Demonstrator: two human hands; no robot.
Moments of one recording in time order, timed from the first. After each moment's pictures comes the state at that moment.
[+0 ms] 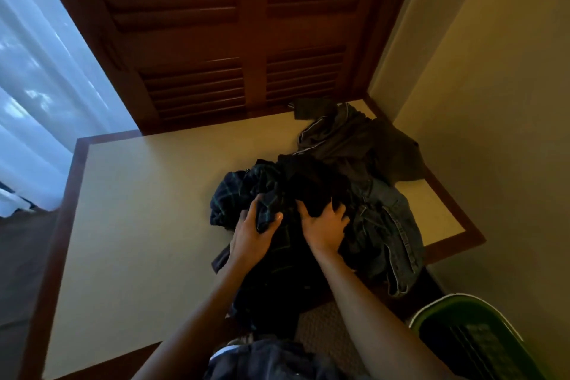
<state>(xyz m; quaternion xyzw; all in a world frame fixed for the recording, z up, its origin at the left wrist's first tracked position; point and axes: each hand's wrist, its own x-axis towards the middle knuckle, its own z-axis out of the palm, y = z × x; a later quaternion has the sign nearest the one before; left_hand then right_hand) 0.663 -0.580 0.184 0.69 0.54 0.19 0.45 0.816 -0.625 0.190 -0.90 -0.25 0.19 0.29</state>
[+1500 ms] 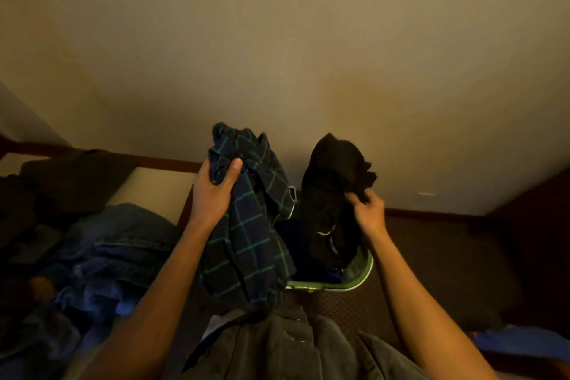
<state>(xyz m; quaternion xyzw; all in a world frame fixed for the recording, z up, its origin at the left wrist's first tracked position) 1.022 -0.862 0.269 0.77 0.08 0.07 0.63 1.025 -1.164 0.184 -0.73 0.24 -0.03 0.64</state>
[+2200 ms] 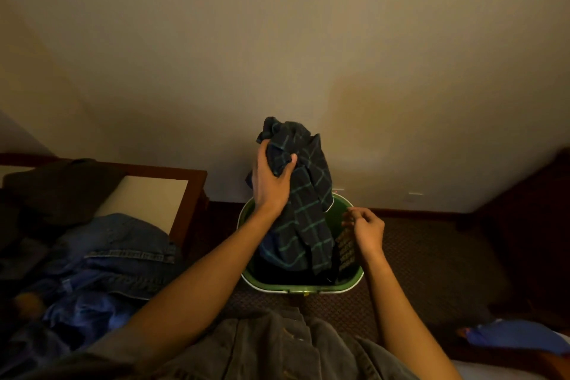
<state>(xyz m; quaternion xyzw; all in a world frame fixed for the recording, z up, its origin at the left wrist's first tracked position) 1.070 -0.968 0.235 0.80 0.06 0.07 0.59 1.000 -1.166 0.167 -0.67 0.35 -0.04 0.66</state>
